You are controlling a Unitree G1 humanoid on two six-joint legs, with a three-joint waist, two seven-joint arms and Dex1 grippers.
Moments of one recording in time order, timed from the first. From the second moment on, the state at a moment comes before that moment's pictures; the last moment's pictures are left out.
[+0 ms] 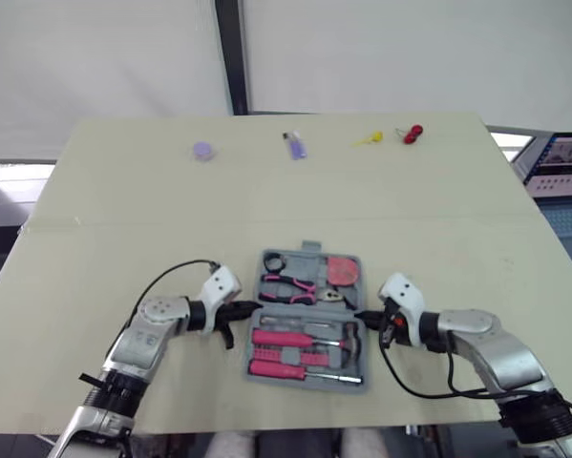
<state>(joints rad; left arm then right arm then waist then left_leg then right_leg) -0.25 0.50 -0.17 0.08 -0.15 0.38 -0.89 -0.18 -0.65 0.15 -0.12 0.26 0.60 0.87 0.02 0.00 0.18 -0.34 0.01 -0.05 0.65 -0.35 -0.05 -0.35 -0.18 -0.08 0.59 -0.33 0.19</state>
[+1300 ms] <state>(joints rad) -0.06 0.62 -0.16 -0.17 -0.20 0.51 -0.91 -0.08 -0.68 0.18 -0.27 0.28 0.66 0.91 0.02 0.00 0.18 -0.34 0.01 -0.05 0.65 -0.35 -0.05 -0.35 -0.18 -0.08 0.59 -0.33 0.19</state>
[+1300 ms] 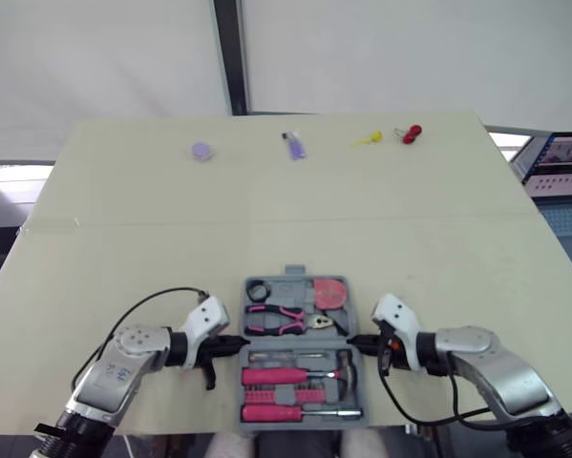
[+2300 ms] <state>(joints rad) -0.05 0.63 -0.16 -0.17 -0.20 0.50 -0.91 -0.08 -0.68 0.19 -0.27 0.28 0.66 0.91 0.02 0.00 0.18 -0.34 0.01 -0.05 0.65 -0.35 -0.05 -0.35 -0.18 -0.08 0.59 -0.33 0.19</state>
